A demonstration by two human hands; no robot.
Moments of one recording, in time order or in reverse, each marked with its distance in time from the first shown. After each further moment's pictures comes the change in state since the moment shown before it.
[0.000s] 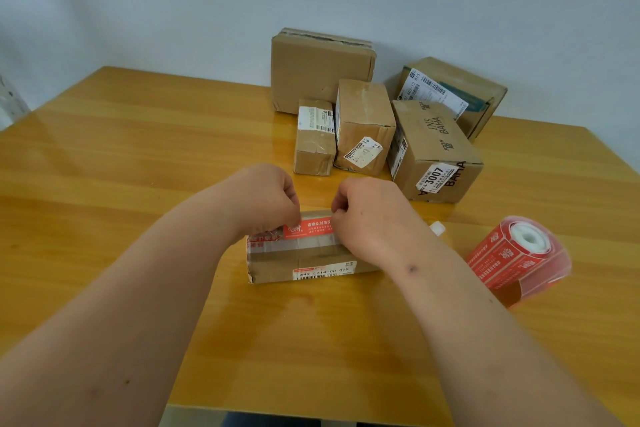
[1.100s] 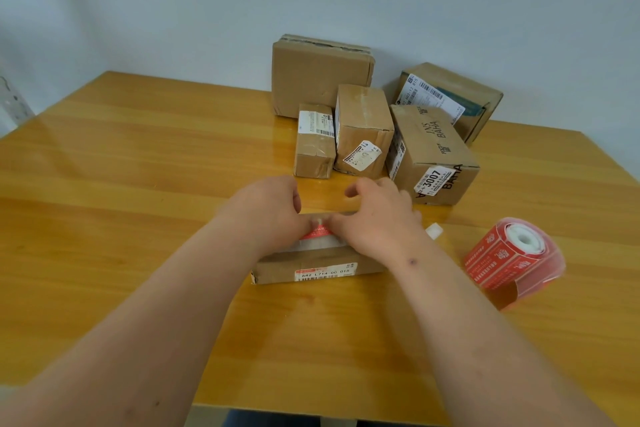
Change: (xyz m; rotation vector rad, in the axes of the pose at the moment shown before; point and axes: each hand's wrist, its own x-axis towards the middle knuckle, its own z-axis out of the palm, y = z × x) left_hand 0.003 -0.008 0.022 0.269 0.204 0.085; right_hand 0.012 0.020 0.017 0.055 0.021 0.210
